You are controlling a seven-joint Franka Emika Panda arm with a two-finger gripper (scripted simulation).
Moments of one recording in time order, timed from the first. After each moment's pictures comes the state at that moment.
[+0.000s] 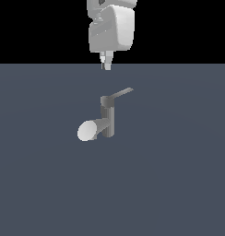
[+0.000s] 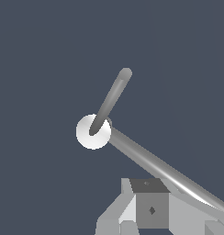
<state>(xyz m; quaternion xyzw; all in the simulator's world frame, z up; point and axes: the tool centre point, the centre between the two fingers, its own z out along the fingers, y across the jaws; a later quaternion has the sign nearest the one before) -0.028 0.018 0.281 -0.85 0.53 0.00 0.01</state>
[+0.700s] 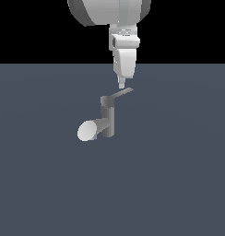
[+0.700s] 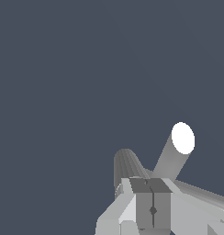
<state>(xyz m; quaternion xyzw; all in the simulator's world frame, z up) 0.042 -0.031 0.213 -0.74 0.67 0.00 0.00</state>
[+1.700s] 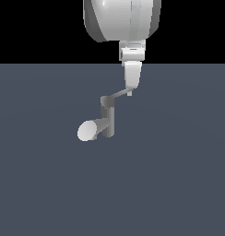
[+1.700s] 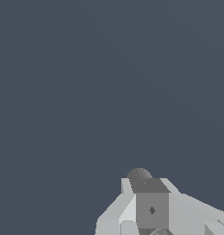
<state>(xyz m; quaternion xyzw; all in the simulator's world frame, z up) 0.056 -0.065 0.182 -0.68 0.73 0.00 0.00</state>
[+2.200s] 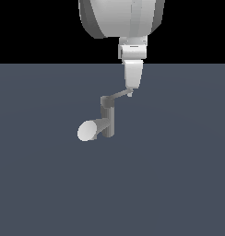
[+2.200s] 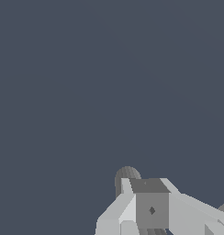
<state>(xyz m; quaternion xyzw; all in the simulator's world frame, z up) 0.032 -0.063 0.187 -0.68 0.73 -0.01 0.00</state>
